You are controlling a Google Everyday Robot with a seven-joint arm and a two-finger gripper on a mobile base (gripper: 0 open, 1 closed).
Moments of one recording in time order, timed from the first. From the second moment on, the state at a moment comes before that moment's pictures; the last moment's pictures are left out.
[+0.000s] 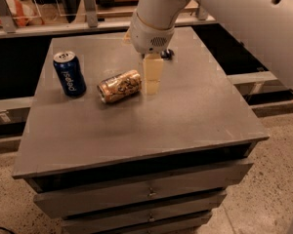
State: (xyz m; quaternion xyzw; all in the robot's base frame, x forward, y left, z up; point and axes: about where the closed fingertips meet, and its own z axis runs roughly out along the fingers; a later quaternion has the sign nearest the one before) arm 0.580 0.006 0.915 -0.80 0.57 0.03 0.17
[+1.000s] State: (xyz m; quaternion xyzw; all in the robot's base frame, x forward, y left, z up) arm 0.594 0.060 0.879 -0.82 0.56 0.01 0.15
